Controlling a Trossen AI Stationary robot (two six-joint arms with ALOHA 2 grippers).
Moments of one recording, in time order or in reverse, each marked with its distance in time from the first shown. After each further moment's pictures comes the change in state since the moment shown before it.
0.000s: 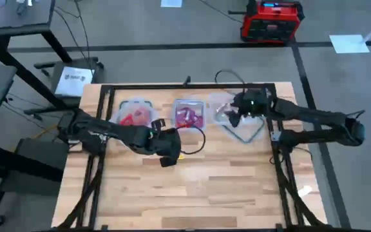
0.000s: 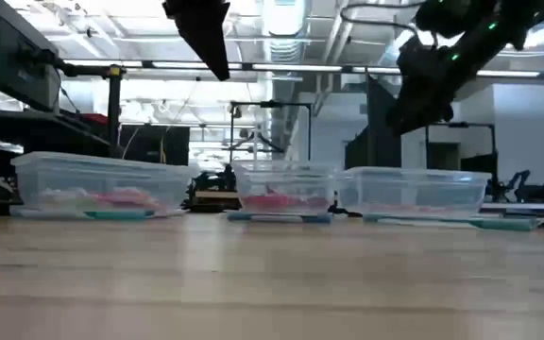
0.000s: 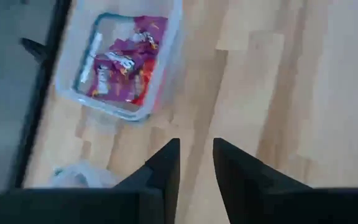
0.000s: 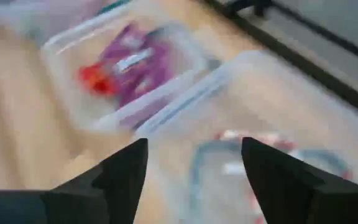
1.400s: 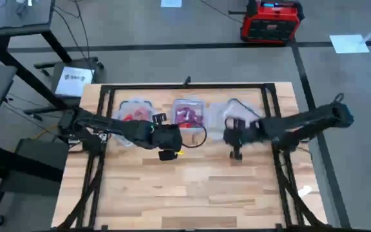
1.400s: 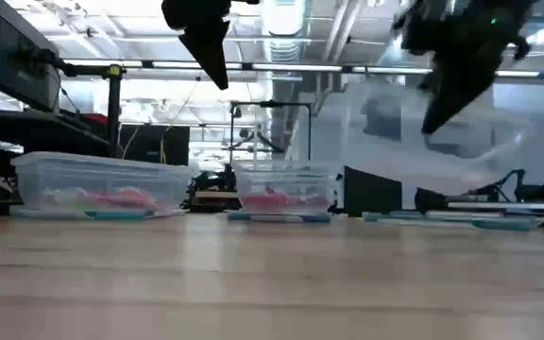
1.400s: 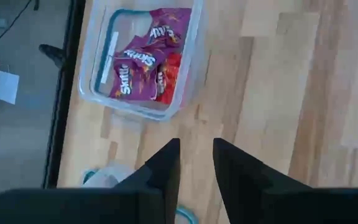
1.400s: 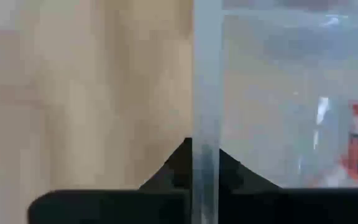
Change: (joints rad) left arm 0.052 0.001 -0.001 -0.022 -0.004 0.094; right arm 0.645 0.285 0.174 -0.120 0.140 0.209
